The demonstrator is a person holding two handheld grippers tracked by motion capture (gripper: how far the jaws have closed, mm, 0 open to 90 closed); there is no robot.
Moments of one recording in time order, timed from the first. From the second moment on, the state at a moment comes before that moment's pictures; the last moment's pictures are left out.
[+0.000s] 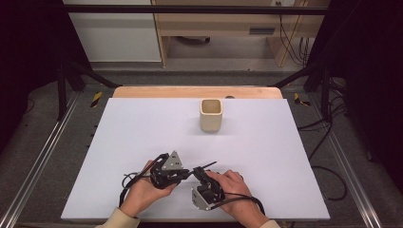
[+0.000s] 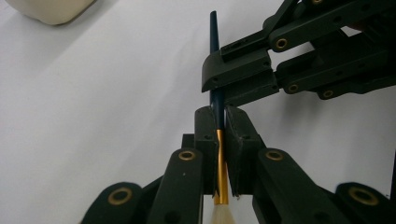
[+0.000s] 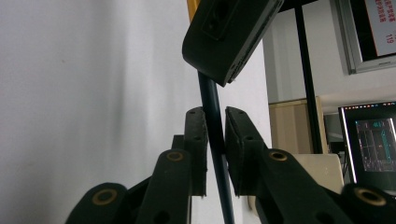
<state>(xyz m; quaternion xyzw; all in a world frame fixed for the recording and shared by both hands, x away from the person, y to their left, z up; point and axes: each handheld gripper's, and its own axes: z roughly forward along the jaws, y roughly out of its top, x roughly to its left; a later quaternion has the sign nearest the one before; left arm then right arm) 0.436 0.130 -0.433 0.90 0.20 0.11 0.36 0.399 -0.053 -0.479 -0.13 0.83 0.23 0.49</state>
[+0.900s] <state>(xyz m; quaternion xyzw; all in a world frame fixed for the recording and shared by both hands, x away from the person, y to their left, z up) 0.452 0.183 -0.419 0.81 0.26 0.20 0.48 0.408 -0.071 -0.478 -0.11 0.84 0.22 0.48</state>
